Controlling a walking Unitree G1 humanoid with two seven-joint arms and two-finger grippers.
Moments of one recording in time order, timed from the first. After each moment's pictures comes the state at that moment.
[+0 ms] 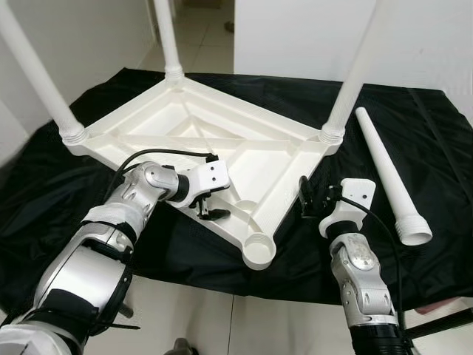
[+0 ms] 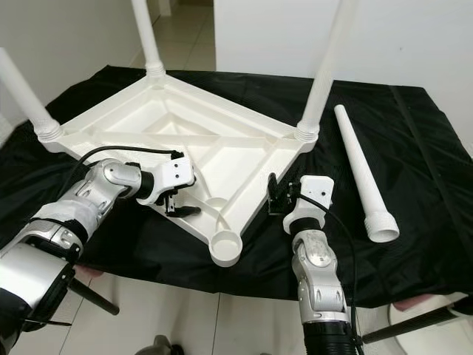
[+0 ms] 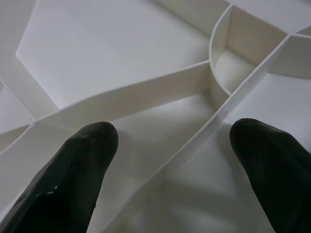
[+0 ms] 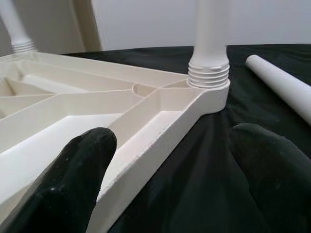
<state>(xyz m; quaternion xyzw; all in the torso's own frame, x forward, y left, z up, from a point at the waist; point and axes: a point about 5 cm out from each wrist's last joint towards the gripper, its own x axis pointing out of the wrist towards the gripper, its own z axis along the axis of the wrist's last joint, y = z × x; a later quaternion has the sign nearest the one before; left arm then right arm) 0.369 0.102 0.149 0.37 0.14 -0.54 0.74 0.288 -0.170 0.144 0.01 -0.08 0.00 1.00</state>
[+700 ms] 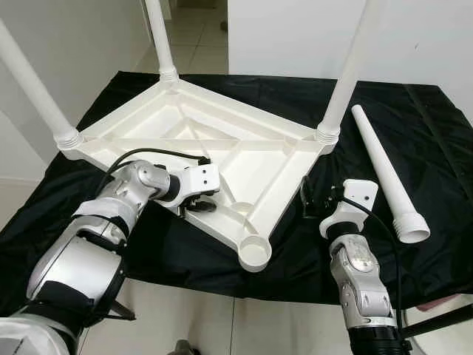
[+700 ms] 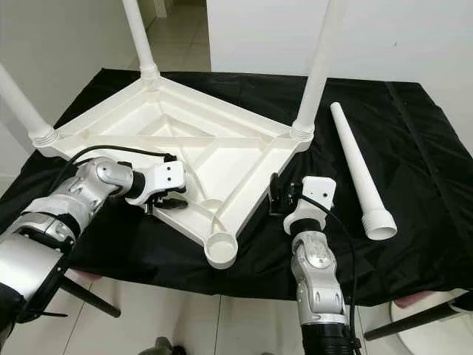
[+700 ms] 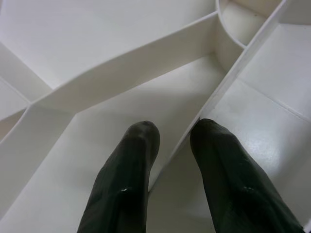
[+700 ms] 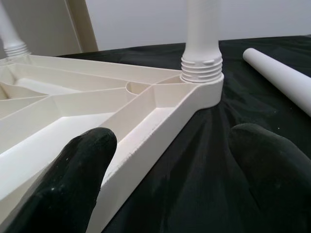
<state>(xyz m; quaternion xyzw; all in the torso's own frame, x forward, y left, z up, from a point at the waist) 0.372 0.119 0.149 0.41 0.16 -0.54 0.72 0.286 -0.166 0.143 0.02 -0.08 -0.01 1.00</state>
